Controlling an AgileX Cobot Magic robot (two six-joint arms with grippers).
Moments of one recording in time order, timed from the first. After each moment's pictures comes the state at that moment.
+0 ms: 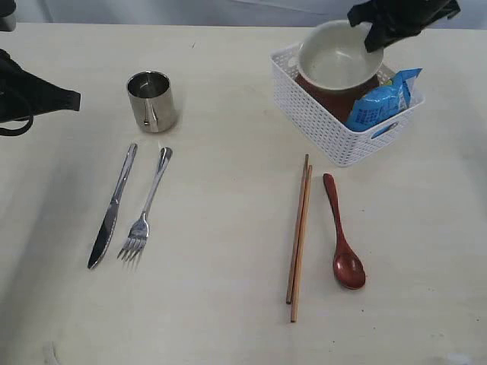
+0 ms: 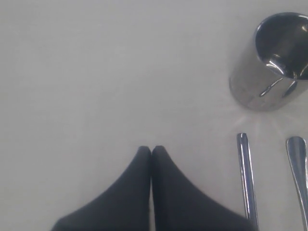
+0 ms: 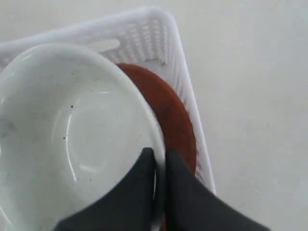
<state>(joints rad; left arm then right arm) -0.10 1.40 -0.71 0.48 0.30 -0.57 0.09 2.05 -1.70 0.28 0.91 -0.39</state>
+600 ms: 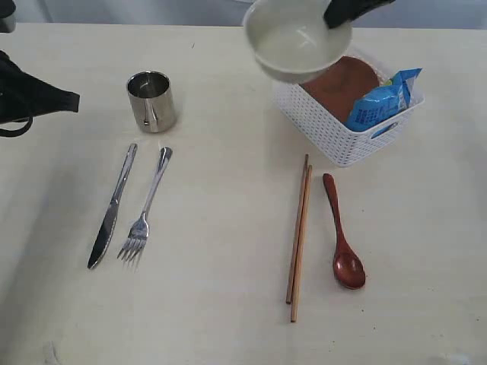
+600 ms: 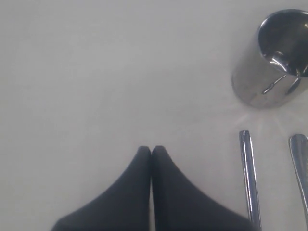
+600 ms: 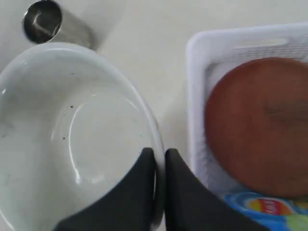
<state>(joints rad) -0.10 1.40 -0.71 0.48 0.31 -0.57 0.21 1.90 -1.74 0.45 1.21 -0.44</state>
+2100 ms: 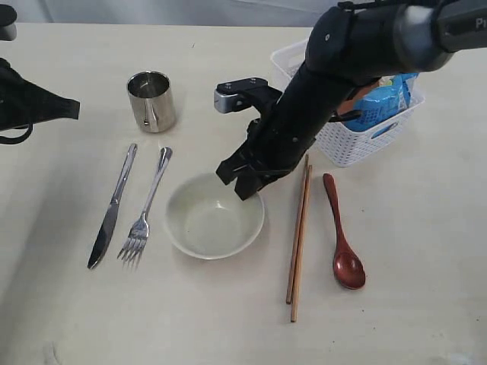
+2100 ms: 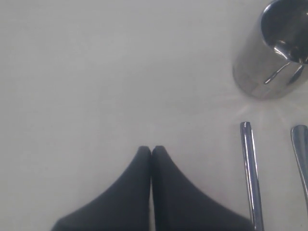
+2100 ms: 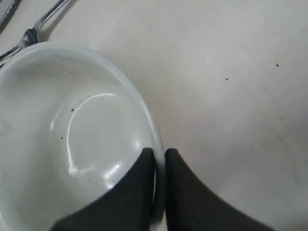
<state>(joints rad) -0.10 1.40 -0.69 0.48 0.30 -0.57 0.56 1.97 -1.20 0.59 0.83 -0.60</state>
